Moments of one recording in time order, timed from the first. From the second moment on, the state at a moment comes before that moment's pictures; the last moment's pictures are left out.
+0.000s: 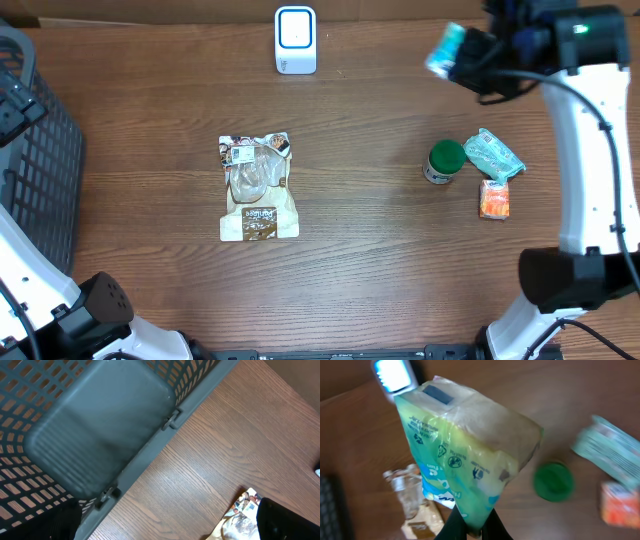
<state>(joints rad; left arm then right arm) 0.56 1.79 2.36 -1.63 -0.03 -0.23 0.05 1.88 2.21 -1.46 -0.22 0.43</state>
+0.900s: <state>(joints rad) 0.56 1.79 2.36 -1.63 -0.03 -0.23 -0.18 1.88 1.55 -1.26 -0.16 0.39</state>
